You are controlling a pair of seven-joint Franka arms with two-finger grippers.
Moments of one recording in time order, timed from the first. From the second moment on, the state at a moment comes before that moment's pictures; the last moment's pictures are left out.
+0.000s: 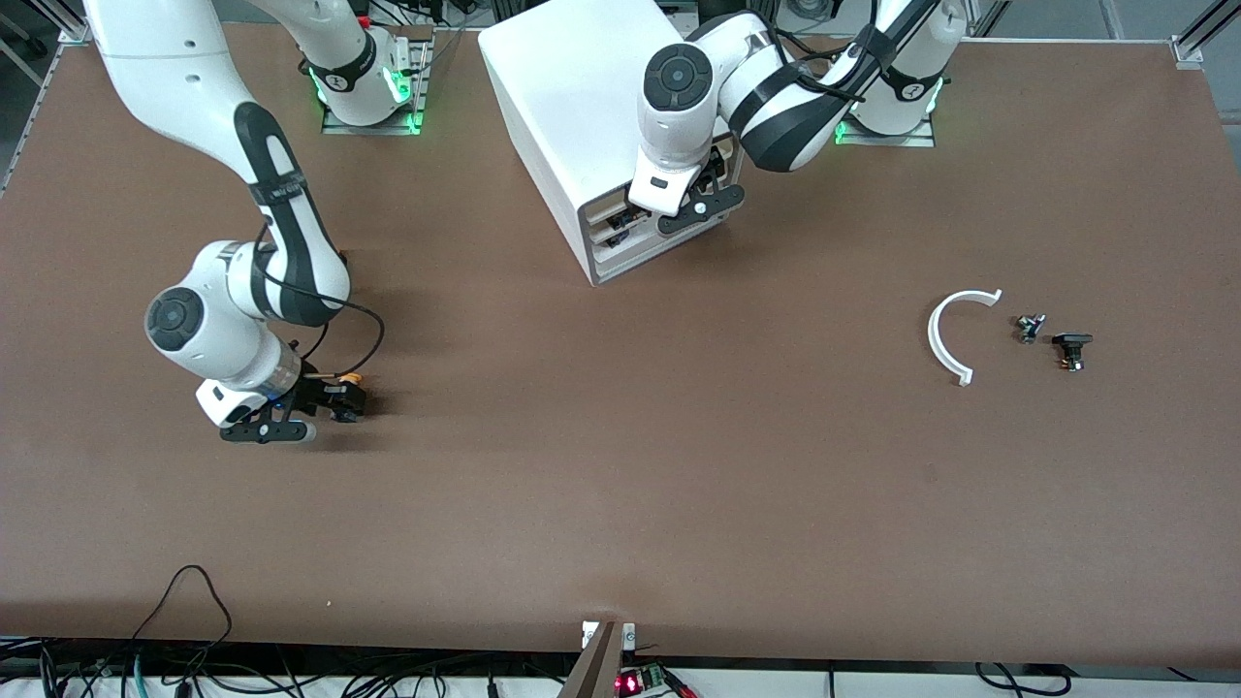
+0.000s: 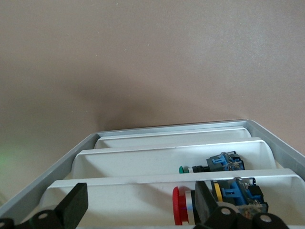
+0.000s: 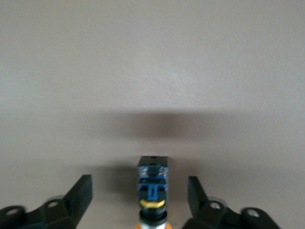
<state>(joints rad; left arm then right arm) -0.17 0.31 -0.74 -1.92 0.07 1.99 -1.35 0.28 0.53 -0.20 -1.84 0.27 2.43 -0.11</state>
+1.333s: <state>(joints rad) 0.04 0.17 -0.33 -1.55 0.07 1.63 -0.06 0.28 0.12 -0.26 -1.56 0.13 1.72 -0.04</state>
